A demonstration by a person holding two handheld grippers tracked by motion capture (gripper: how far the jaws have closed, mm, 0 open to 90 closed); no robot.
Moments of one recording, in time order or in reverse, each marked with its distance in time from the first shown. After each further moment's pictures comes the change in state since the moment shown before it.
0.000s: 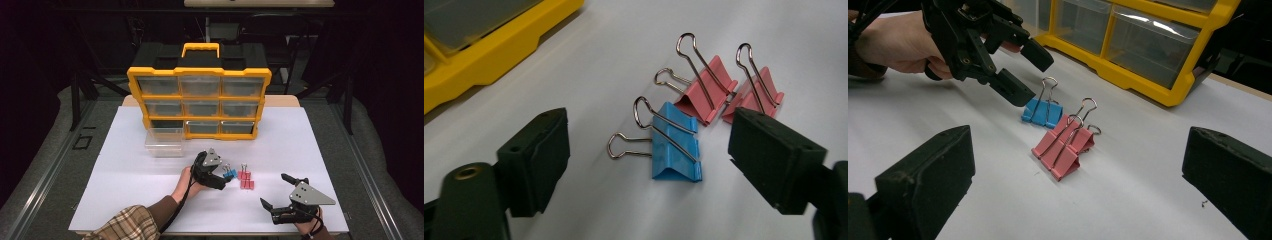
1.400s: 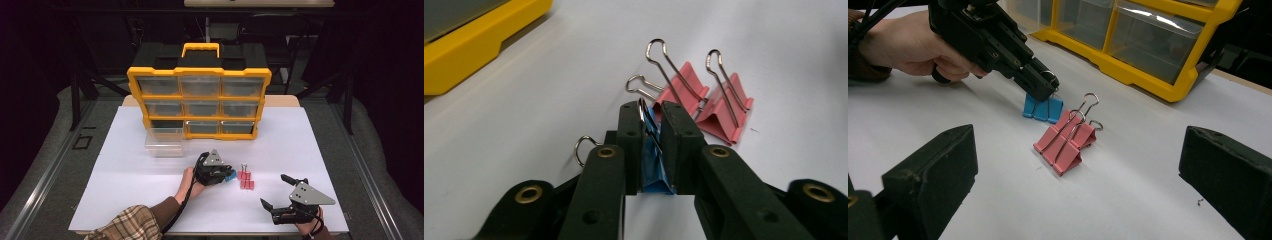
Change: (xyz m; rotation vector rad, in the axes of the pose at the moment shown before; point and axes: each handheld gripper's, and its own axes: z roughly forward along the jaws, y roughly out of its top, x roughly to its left) left arm -0.002 -0.001 0.005 -0.024 -0.114 0.001; right arm 0.000 0.000 -0.001 0.018 0.008 0.001
